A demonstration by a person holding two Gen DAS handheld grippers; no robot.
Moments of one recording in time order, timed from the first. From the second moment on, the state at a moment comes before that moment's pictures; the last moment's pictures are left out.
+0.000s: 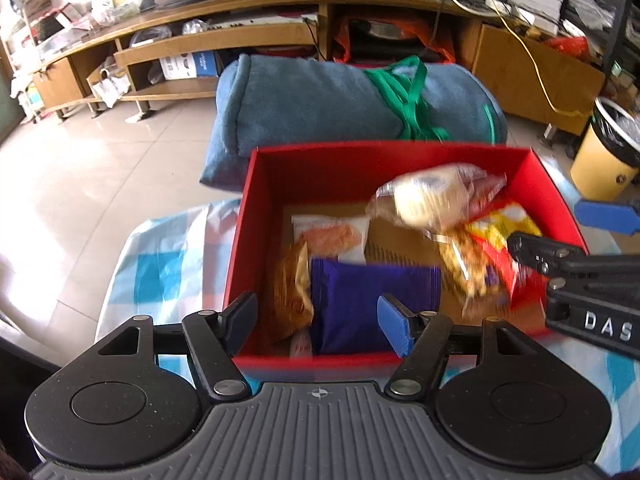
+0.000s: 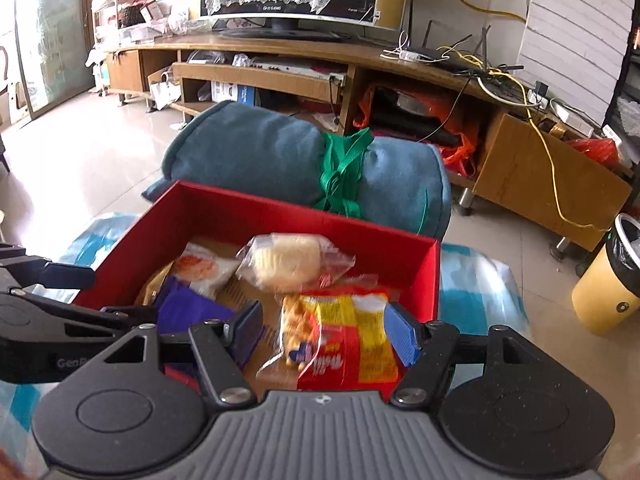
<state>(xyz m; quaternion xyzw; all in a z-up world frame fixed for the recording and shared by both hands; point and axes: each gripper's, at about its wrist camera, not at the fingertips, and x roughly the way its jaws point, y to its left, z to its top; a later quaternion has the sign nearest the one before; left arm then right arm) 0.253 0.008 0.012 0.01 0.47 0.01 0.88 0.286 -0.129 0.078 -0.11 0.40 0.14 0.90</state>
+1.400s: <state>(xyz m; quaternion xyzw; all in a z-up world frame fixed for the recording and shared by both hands) 0.160 -0.031 -0.052 0.00 0.58 -0.10 0.81 0.171 -0.166 0.067 -0.08 0.46 0.14 0.87</state>
